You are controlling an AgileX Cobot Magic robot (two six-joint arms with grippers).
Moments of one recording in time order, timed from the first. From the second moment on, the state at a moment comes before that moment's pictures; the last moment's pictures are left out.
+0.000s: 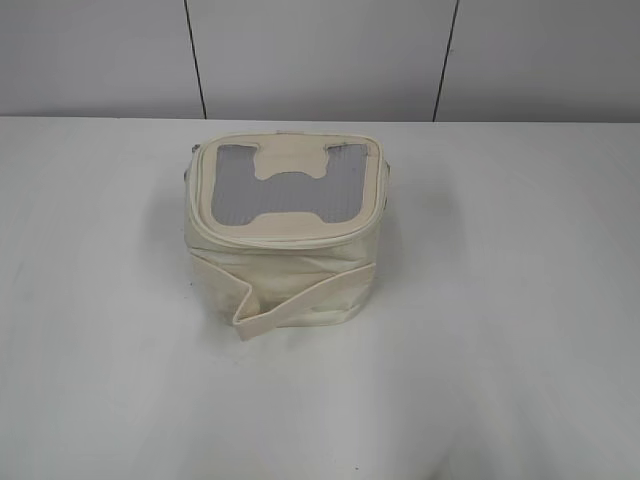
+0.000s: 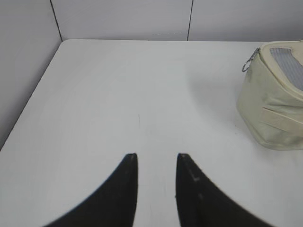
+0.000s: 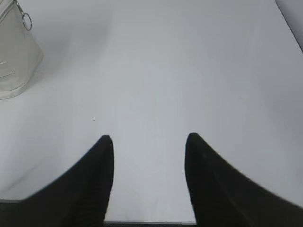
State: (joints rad) left arm -0.08 -0.01 -0.53 0.03 1.05 -0.03; right arm 0.05 -0.01 -0.50 0.06 1.04 -0.01
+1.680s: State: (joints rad) left arm -0.08 -0.01 -0.53 0.03 1.05 -0.03; right arm 0.35 2.18 -1.93 0.98 1.12 -1.02
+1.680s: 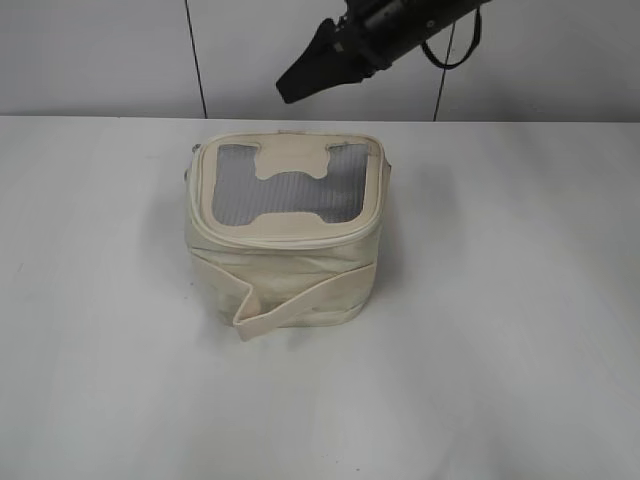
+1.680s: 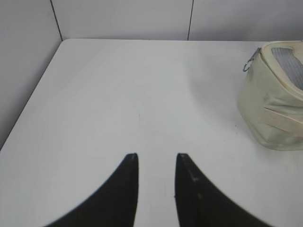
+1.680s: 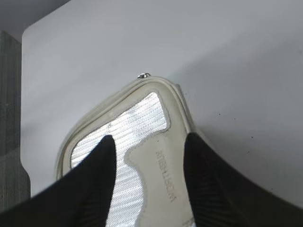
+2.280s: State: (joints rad) left arm -0.08 0.09 -0.53 0.03 1.05 0.00; right arm 0.44 2.45 -2.21 0.94 1.17 -0.95
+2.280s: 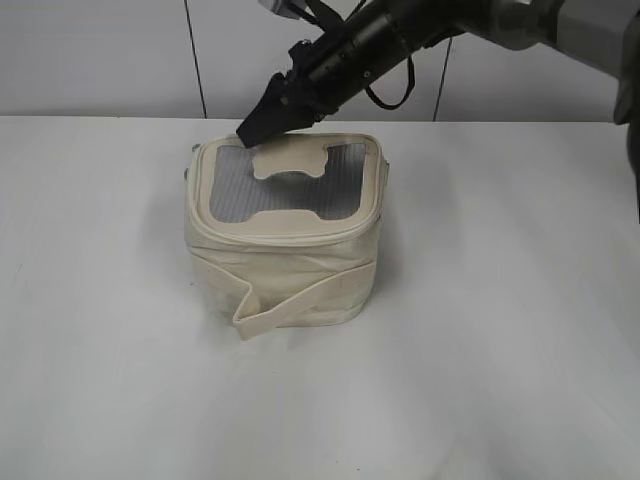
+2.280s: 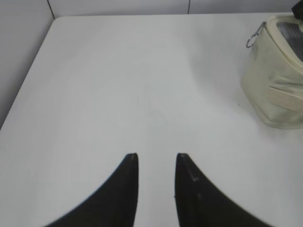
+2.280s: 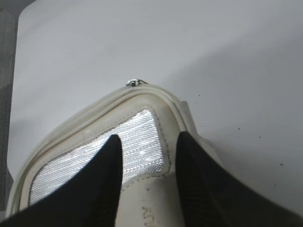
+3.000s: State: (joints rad) left arm -0.08 0.65 -0.58 -0.65 0.57 0.53; right arm 0.44 2.48 -2.34 0.87 1.19 -0.93
